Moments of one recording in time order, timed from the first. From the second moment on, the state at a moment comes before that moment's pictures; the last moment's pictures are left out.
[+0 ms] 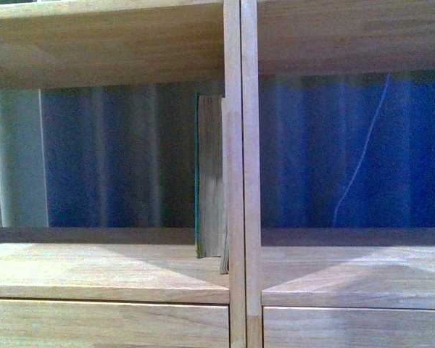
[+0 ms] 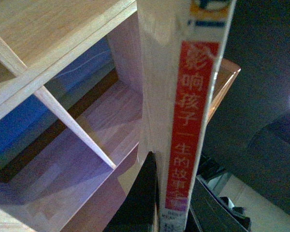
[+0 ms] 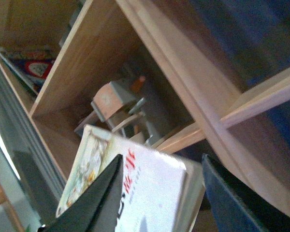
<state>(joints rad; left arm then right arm) -0.21 1.10 0.78 1.19 0.55 -1.42 0.94 0.87 0.95 0.63 0.62 0.21</state>
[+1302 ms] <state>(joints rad) 0.25 1.16 0.76 0.71 0.59 -0.01 -0.14 0.65 0.59 0.08 -0.10 0.02</state>
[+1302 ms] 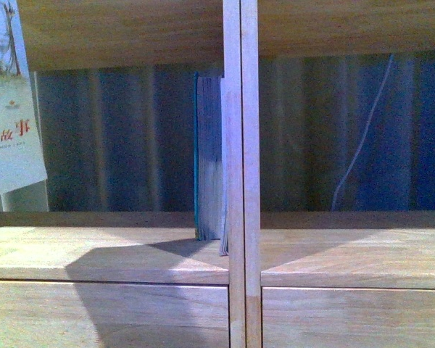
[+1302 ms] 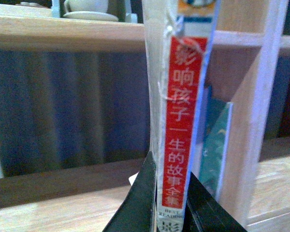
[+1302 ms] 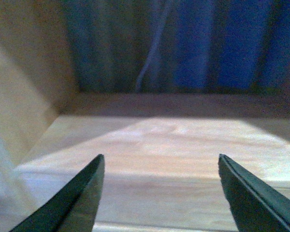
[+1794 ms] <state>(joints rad) 0.01 1.54 1.01 0.78 0.30 0.16 0.00 0.44 0.23 0.20 0.00 0.00</state>
